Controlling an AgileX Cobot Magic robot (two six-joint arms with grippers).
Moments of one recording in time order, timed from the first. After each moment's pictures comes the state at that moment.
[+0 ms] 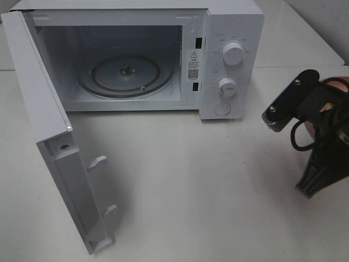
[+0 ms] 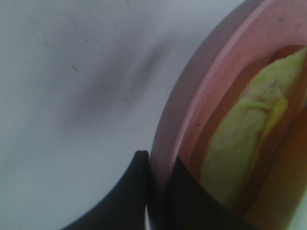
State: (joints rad) left arm 0.06 0.00 -0.52 -0.08 1.07 0.11; right arm 0.70 1.38 -0.69 -0.71 0.91 0.47
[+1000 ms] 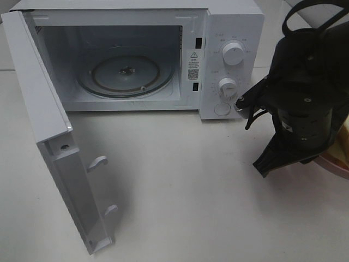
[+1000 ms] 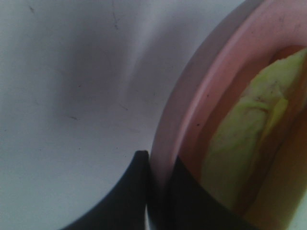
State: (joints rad) left arm 0.06 0.00 -0.52 -0.08 1.07 0.11; right arm 0.66 1.68 -0.88 -0.70 0.95 0.66
